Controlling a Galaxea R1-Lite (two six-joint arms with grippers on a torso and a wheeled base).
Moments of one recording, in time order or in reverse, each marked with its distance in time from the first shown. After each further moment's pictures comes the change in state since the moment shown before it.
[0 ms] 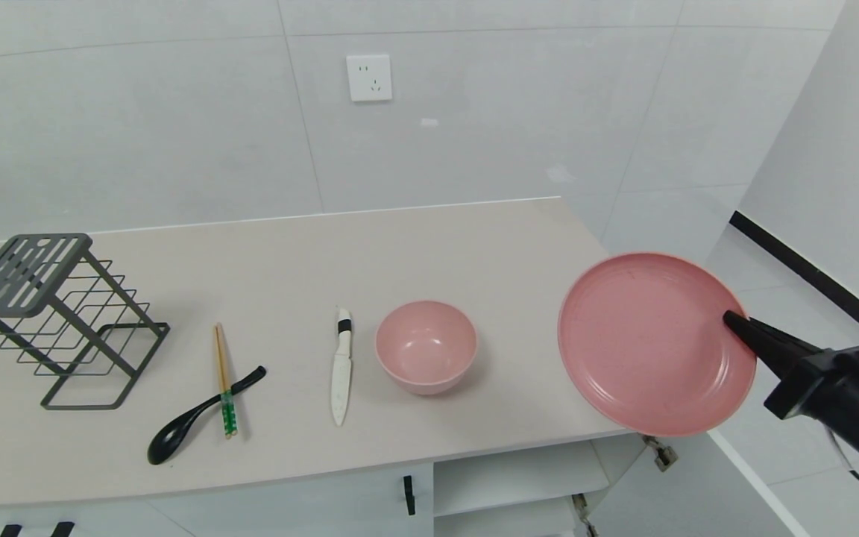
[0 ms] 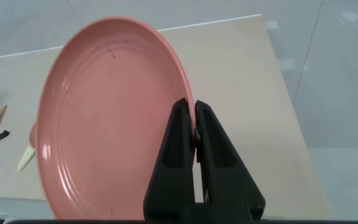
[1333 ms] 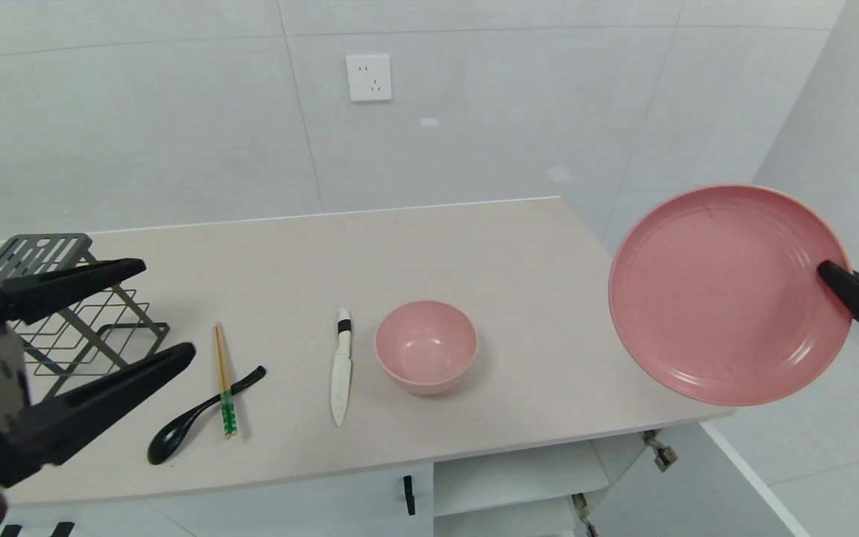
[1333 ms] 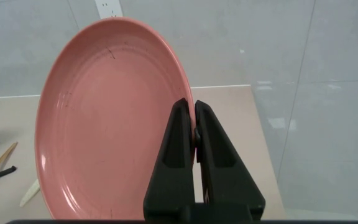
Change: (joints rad) left arm -0.154 0.990 -0.423 -0.358 -0.573 0.096; right arm -0.094 -0.240 -0.032 0.020 0.098 -0.036
